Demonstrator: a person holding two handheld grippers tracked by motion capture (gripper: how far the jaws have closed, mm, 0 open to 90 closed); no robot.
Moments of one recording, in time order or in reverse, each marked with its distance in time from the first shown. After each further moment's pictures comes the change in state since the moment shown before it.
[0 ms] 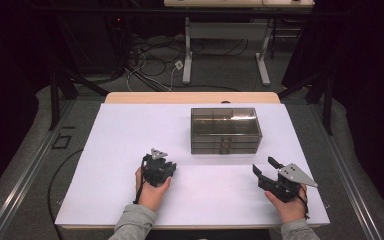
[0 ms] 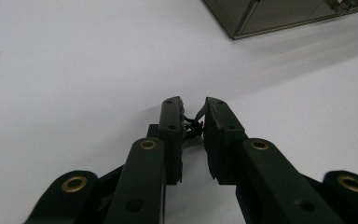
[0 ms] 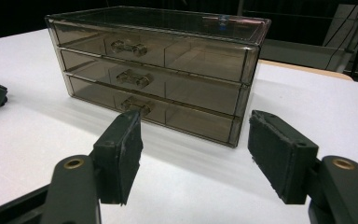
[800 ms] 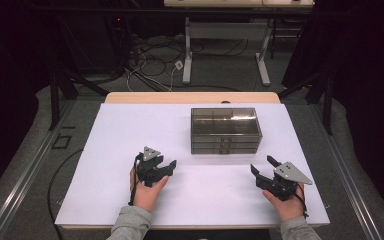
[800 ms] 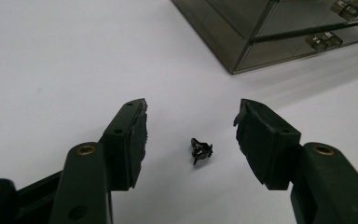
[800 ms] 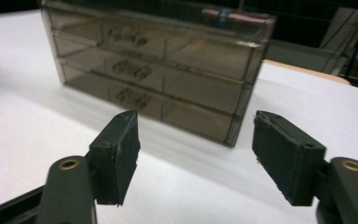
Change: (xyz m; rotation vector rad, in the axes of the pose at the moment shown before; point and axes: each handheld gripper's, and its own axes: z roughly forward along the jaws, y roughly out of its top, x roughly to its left) left arm 0.010 0.001 -0.017 -0.135 -0.017 0.020; right arm 0.002 0.001 0.009 0.047 -0.004 -0.080
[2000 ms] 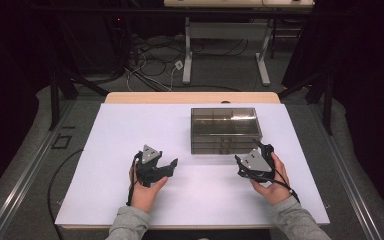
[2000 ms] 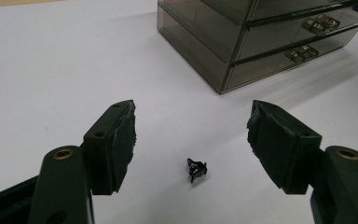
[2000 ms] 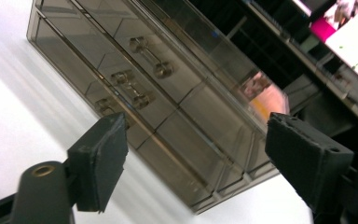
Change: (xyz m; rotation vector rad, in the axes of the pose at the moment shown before) left arm -0.001 0.004 -0.008 -0.074 -0.026 0.094; right arm 0.036 0.045 0.044 0.074 -0.103 -0.528
